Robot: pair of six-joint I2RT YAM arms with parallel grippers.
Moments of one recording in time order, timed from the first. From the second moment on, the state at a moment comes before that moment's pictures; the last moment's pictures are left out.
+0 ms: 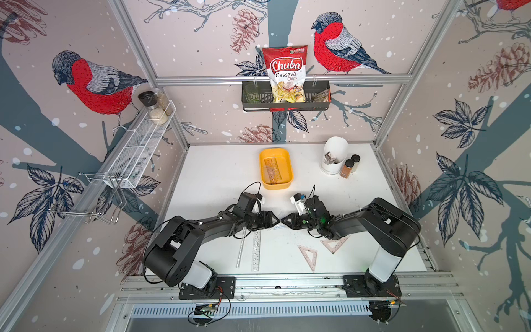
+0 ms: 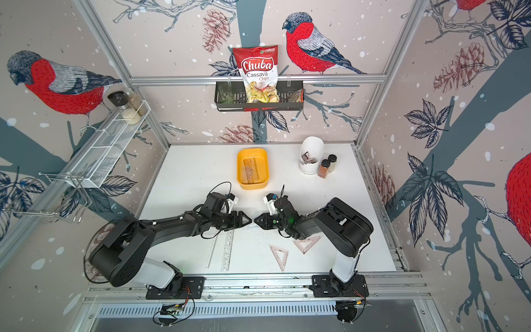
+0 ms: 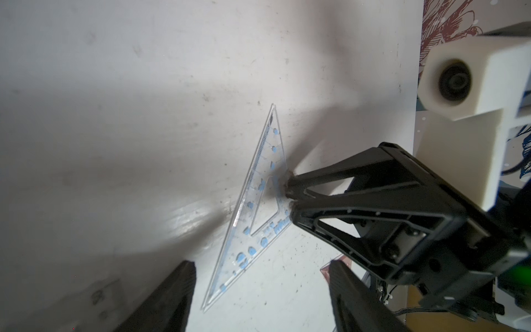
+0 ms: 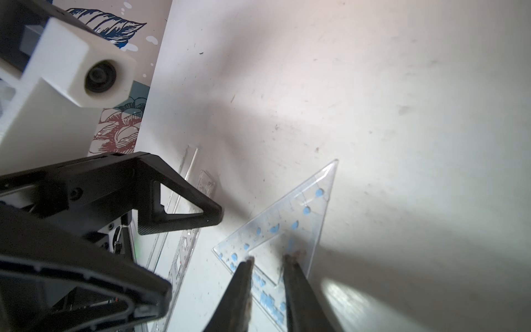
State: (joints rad) left arm -0.55 1.48 0.54 0.03 0.52 -0.68; right arm 0.79 1.77 0.54 0.61 -0.44 0.66
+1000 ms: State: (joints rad) left arm -0.57 1.49 0.50 0.11 0.58 -0.71; right arm 0.78 1.79 0.48 0.71 -0.45 0.68
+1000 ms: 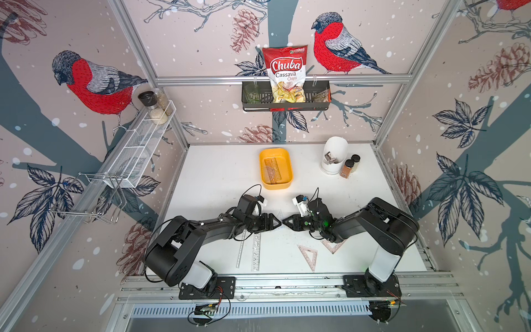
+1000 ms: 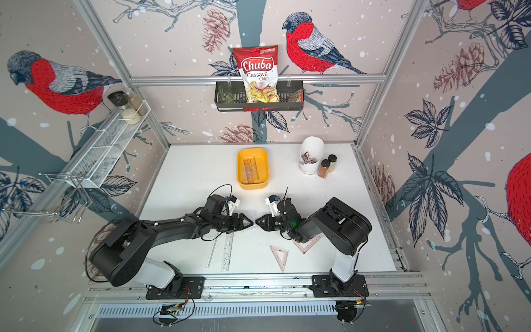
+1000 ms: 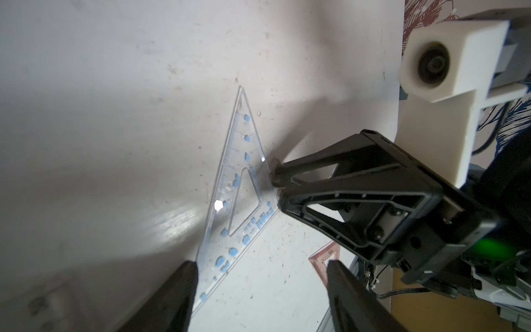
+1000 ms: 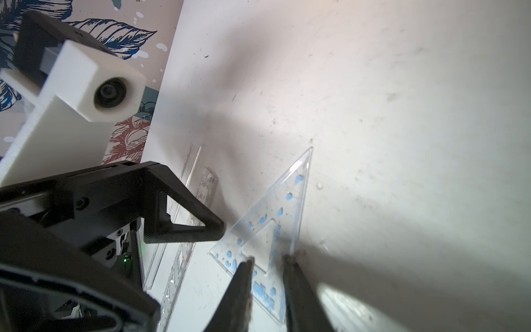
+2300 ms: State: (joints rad) left arm -0.58 1.47 0.48 0.10 0.57 -0.71; right arm 0.79 1.81 0.52 0.70 -0.46 0.68
